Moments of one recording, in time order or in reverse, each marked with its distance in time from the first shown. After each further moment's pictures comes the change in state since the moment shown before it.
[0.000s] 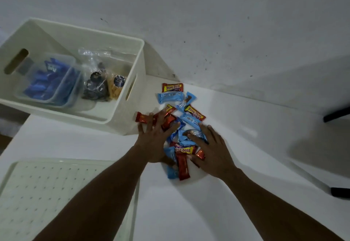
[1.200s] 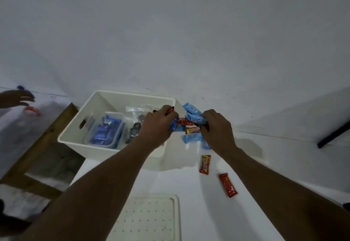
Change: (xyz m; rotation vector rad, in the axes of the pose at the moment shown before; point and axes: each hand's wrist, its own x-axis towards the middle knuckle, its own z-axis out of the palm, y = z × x) left_hand -0.089 -0.076 -0.213 0.025 0.734 0.204; right_hand 0.074 -0.153 -0.186 0.106 0.696 -0.024
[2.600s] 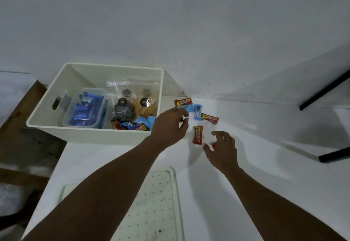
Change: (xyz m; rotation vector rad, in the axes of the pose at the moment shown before) left_hand -0.039 0.041 0.080 -0.504 -0.031 -0.100; right_hand -0.157 0.027 0.054 -0.080 -0.303 0.709
